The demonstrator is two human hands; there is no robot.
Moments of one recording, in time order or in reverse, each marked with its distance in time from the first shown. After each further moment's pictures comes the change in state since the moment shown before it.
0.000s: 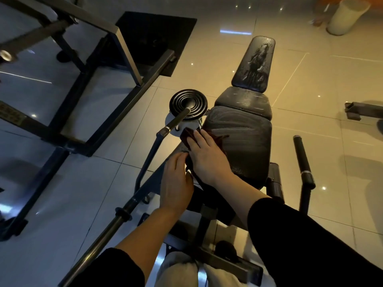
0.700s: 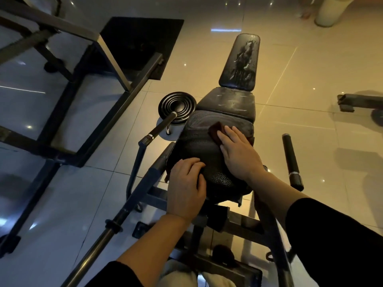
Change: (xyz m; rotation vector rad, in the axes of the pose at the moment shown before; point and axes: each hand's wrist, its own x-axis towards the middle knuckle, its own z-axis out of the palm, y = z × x) left_hand 0.011 0.047 0.052 0.120 0.035 0.242; right_hand -0.013 0.130 -0.026 0.075 0.038 0.196
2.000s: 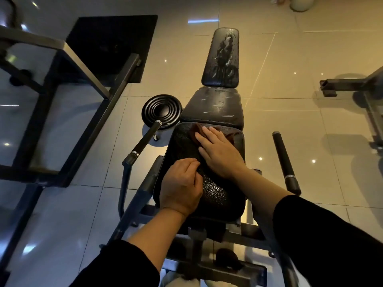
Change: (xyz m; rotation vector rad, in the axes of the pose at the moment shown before) left_hand 0.074 -0.009 0.017 0.073 -0.170 0.140; right_hand 0.058 0.005 0.004 -0.010 -0.028 -0.070
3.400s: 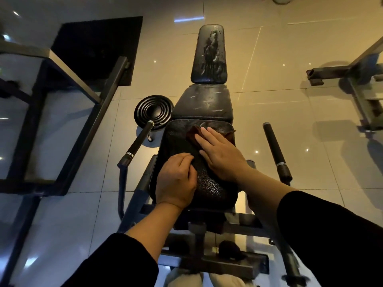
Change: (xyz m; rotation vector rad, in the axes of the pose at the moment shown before) left_hand -0.001 0.004 -0.004 0.020 -0.038 0.004; right_hand -0.034 0.006 -0.001 -0.054 0.030 -0.027
